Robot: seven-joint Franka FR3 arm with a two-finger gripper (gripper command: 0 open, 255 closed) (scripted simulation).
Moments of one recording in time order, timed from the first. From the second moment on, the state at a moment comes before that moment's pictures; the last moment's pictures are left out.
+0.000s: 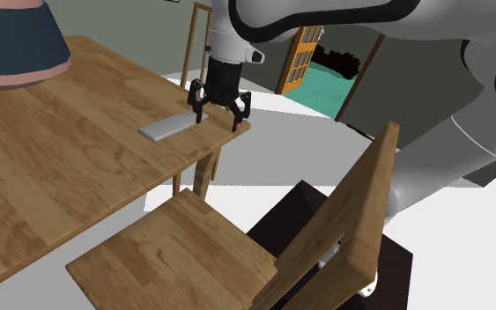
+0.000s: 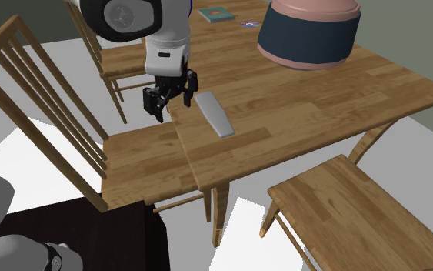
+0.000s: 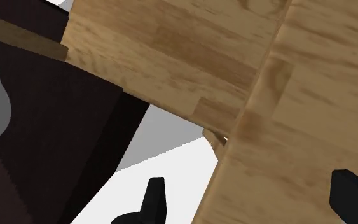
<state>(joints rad) -0.21 -0.27 0.59 -2.12 0.25 1.83 1.32</state>
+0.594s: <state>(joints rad) -0.23 0.11 0.70 -1.79 -0.06 1.87 1.89</state>
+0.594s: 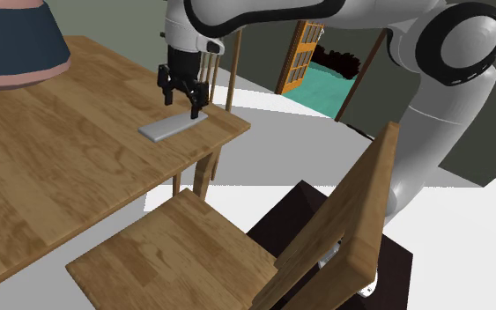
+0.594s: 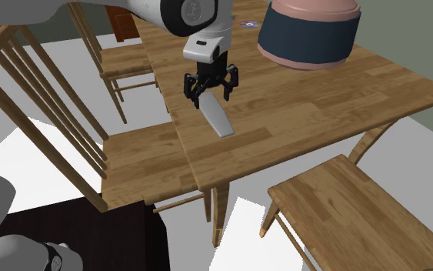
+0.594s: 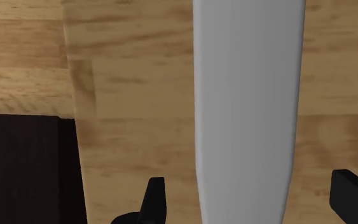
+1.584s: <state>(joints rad) -0.22 0.16 0.69 -1.85 -0.10 1.97 1.94</state>
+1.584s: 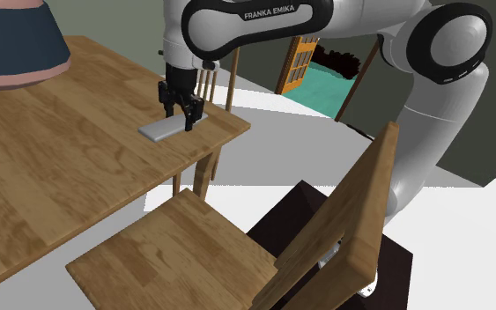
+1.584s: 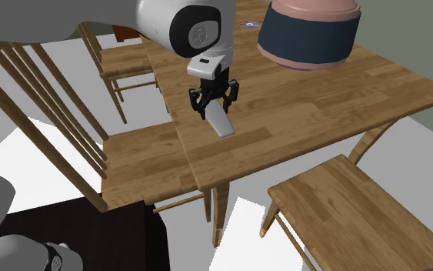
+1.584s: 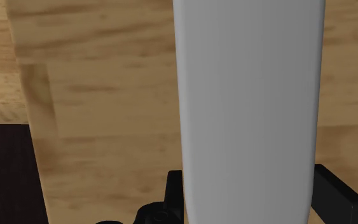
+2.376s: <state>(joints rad) -0.23 0.13 0.69 -1.78 -0.08 1.88 1.93</state>
